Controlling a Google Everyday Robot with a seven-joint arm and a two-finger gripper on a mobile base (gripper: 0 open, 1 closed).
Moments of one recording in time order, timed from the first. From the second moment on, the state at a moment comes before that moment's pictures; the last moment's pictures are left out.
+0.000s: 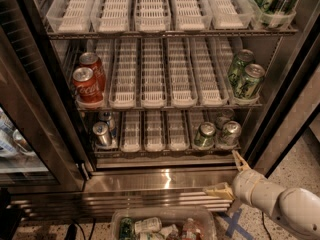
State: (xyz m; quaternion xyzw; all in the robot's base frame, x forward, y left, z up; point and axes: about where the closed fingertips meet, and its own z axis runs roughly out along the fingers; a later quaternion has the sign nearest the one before) arm 0.496 -0.212 0.595 -0.40 0.77 0.03 0.50
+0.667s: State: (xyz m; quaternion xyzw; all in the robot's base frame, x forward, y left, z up) arm 0.509 -0.205 0.592 -0.39 0.76 0.04 0.51
